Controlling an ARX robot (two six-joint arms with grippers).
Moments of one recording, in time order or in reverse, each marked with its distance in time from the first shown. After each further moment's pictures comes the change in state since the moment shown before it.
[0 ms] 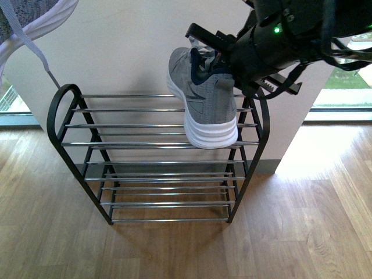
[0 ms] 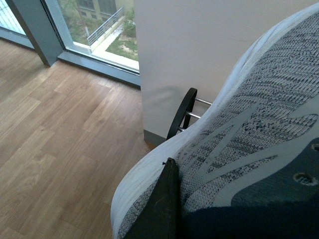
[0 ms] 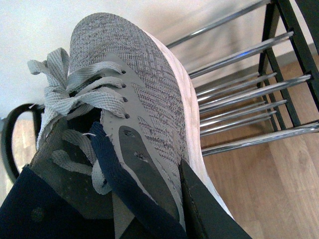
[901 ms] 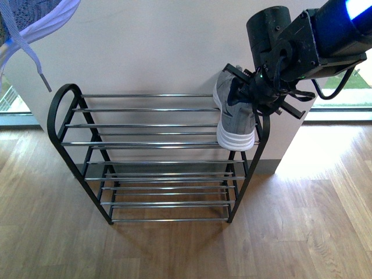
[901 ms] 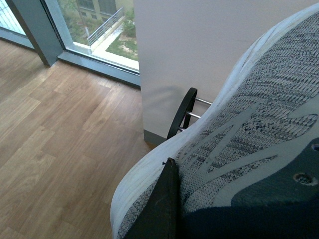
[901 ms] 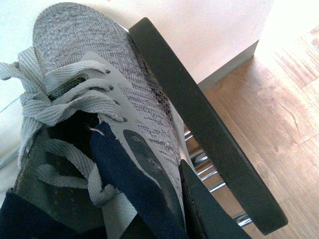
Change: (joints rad) left arm 0.000 0.000 0.000 0.000 0.000 0.000; right arm -0.146 0.397 0.348 -0.035 0.175 0.072
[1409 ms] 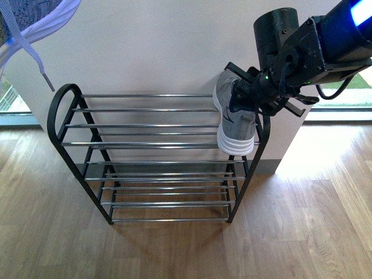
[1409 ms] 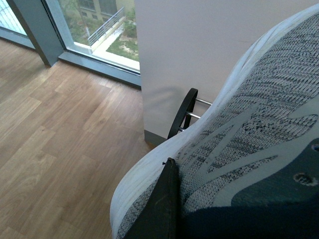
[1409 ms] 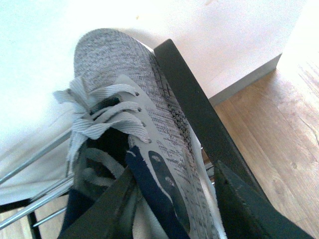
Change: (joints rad) left arm 0.000 0.000 0.000 0.000 0.000 0.000; right arm -0.026 -0.056 -0.095 0.131 -0.083 -0.063
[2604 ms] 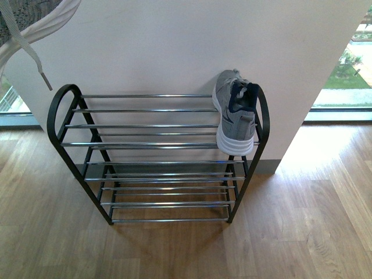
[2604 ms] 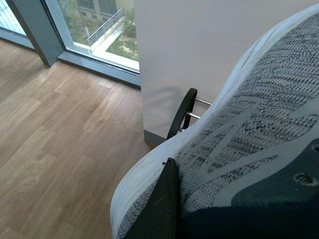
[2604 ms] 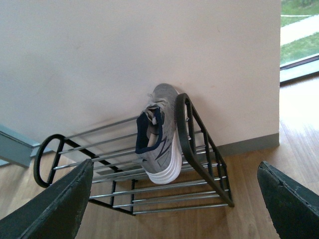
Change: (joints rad) left arm 0.000 0.000 0.000 0.000 0.001 0.000; right arm -0.404 -1.283 -1.170 0.290 -0.571 -0.406
